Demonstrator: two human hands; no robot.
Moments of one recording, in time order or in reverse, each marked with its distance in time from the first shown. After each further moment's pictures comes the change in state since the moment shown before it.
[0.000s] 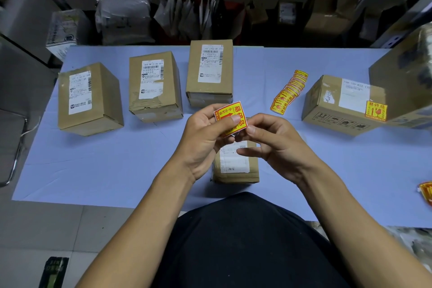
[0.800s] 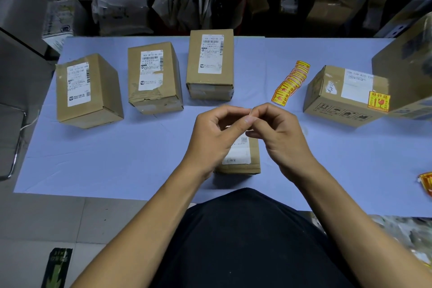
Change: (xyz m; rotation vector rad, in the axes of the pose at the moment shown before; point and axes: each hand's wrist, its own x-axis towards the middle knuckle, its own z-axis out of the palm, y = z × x) left_hand -0.011 -0.019 0.005 0.347 0.014 0.243; right_hand -0.006 0.011 0.015 -0.392 0.265 -0.255
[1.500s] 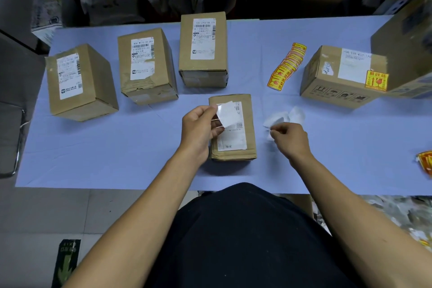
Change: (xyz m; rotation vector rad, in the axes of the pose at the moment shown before) left_hand 0.016 -0.050 -0.003 -0.208 0.349 -0.471; right_hand 0.000 0.123 -0.060 -0.547 0.320 0.552
